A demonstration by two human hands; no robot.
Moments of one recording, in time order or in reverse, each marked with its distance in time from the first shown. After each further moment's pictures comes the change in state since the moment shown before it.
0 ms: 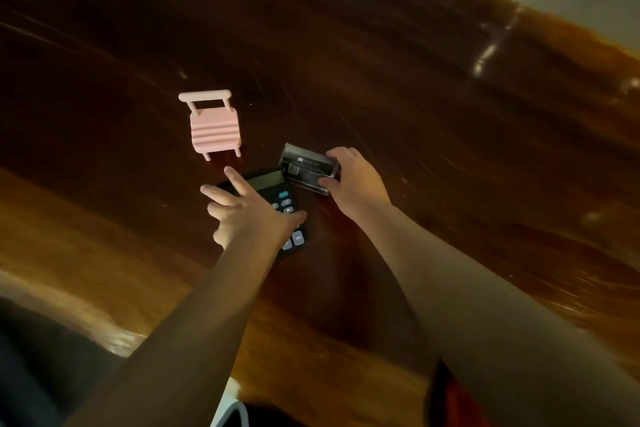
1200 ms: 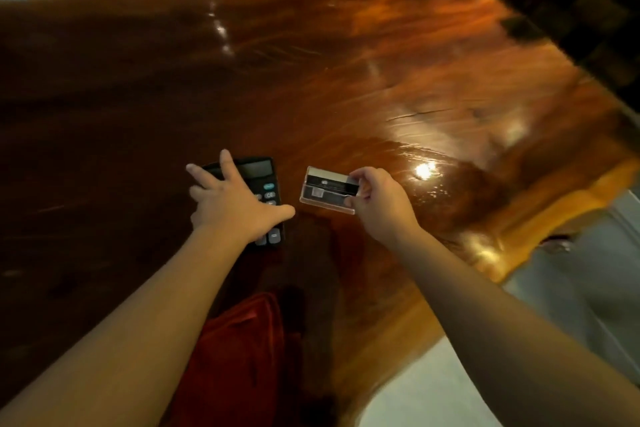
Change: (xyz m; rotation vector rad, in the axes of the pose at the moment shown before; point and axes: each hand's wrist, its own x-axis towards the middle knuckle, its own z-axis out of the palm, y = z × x) left_hand -0.365 0.339 0.152 0.371 -0.237 0.981; right_hand -0.392 0.395 -0.248 0.242 0.544 0.778
